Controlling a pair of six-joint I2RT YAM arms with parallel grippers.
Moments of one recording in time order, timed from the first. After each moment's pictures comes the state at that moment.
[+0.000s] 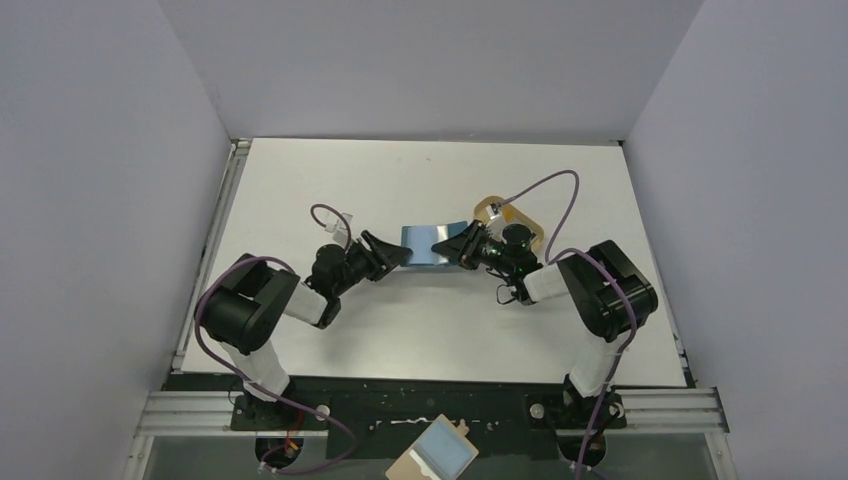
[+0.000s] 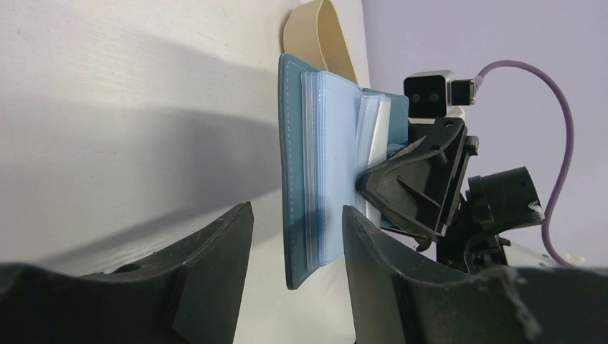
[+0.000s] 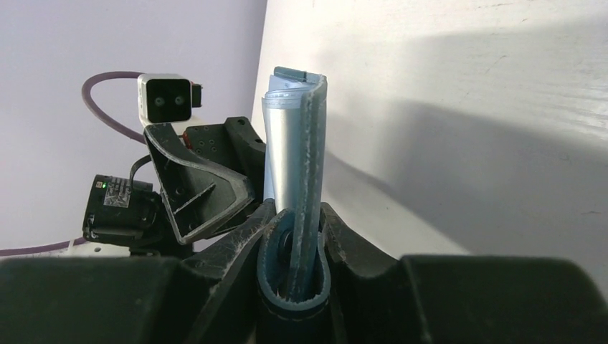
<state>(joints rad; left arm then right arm) -0.46 1.76 0.45 1.13 0.29 -1.17 0.42 1.80 0.62 0.94 -0.54 1.10</state>
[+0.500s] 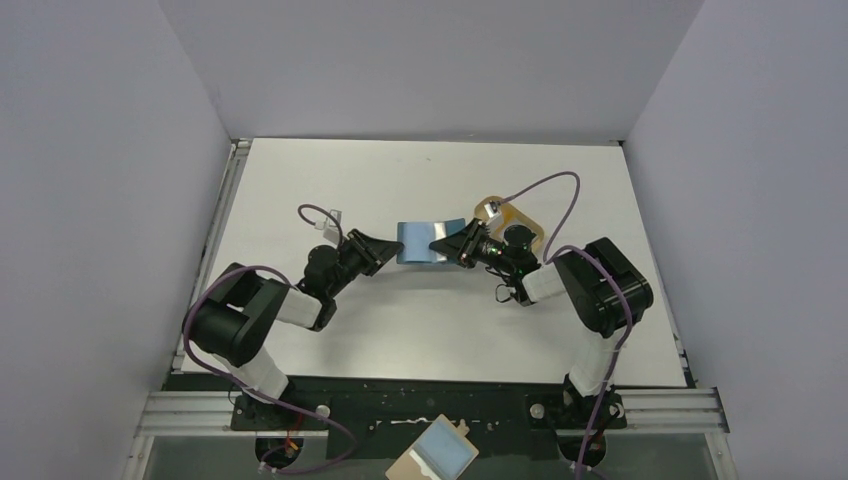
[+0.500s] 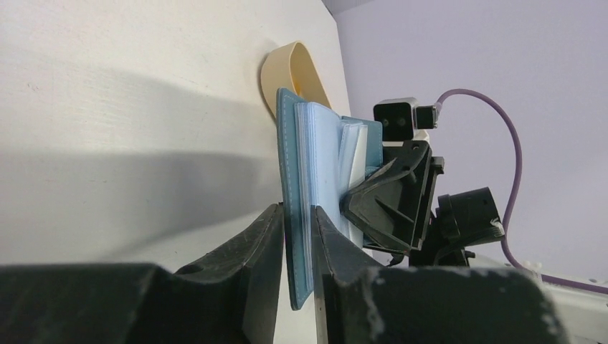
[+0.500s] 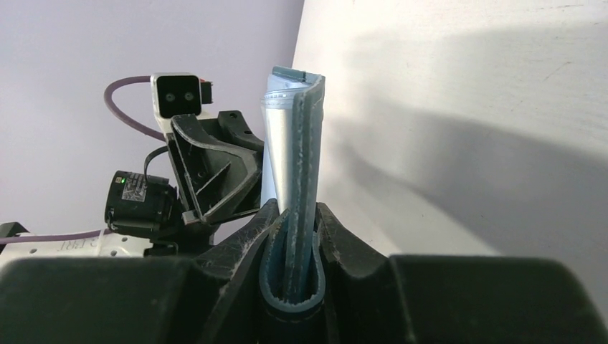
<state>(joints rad) -0.45 1.66 0.40 1.16 0.22 -1.17 0.42 1.85 0.62 1.09 -0.61 1.18</state>
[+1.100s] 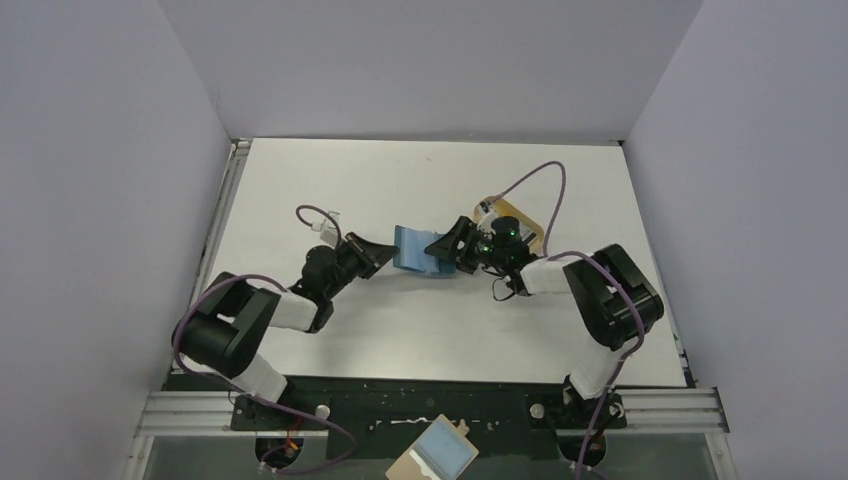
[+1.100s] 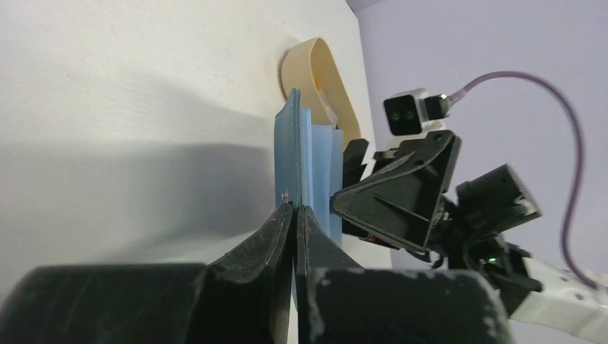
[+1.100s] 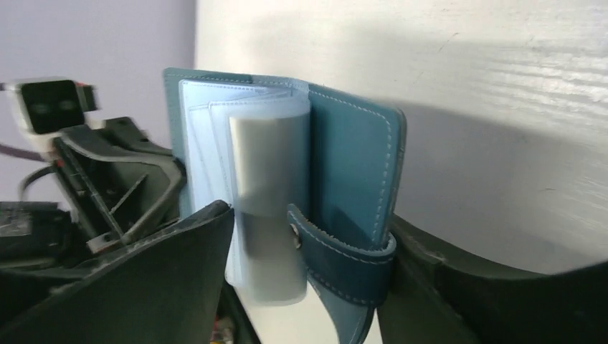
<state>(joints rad) -0.44 1.63 0.39 1.11 0.21 -1.15 0.45 1.80 0.67 0.75 -0.53 1.01</state>
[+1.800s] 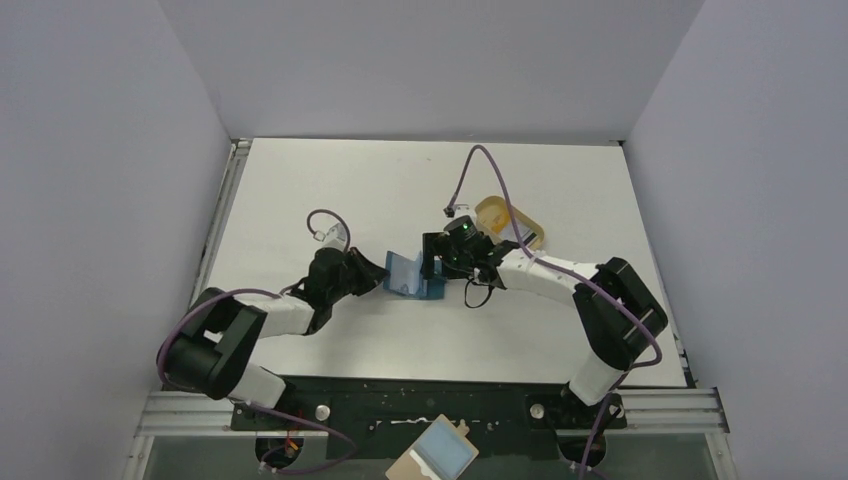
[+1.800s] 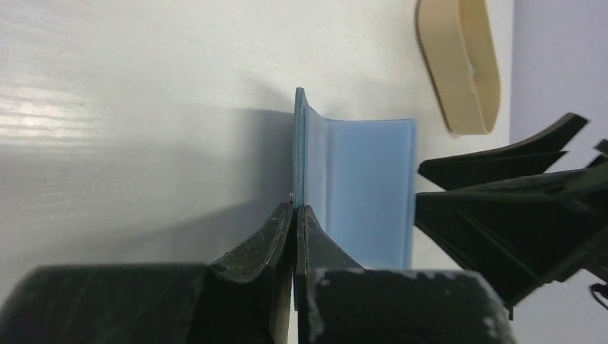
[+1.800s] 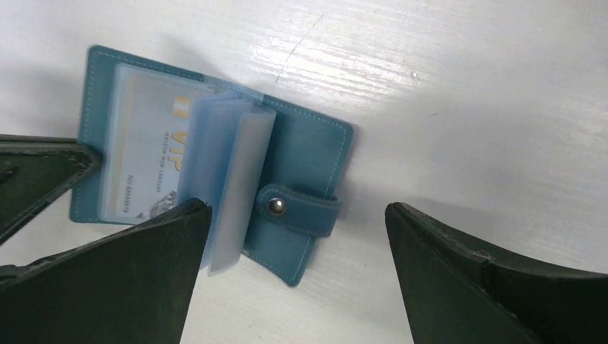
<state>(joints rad) -0.47 1.44 0.39 0.60 0.11 -0.91 0.70 1.67 0.97 -0.15 0.08 0.54</state>
